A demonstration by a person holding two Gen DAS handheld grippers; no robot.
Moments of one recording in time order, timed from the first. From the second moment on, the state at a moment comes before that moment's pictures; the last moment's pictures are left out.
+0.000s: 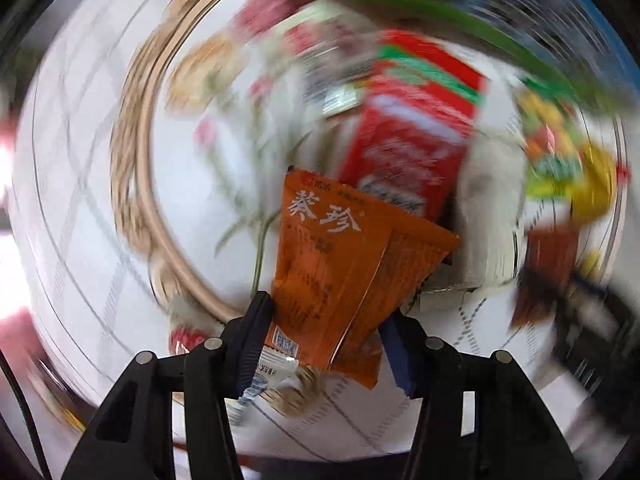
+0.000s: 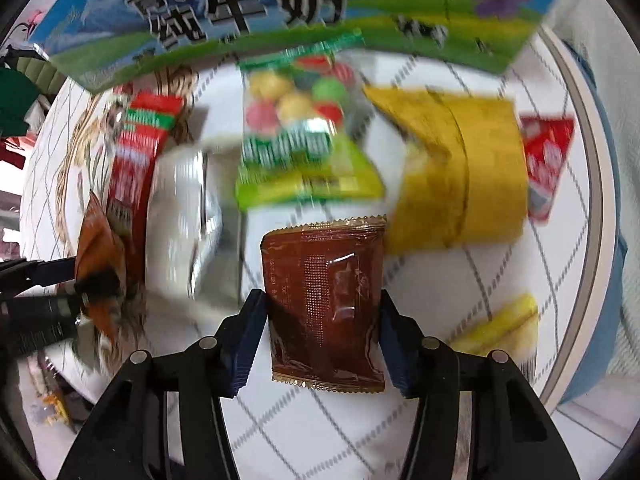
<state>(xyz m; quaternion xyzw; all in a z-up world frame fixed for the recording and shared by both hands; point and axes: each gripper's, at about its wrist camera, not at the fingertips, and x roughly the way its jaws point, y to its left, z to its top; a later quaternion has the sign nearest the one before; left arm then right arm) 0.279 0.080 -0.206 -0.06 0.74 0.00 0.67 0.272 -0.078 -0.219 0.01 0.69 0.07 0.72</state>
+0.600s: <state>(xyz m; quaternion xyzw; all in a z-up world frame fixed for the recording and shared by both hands) 0.275 0.050 -0.221 -0.05 0.75 -0.03 0.66 0.246 -0.093 -0.236 0.06 0.70 0.06 0.70</state>
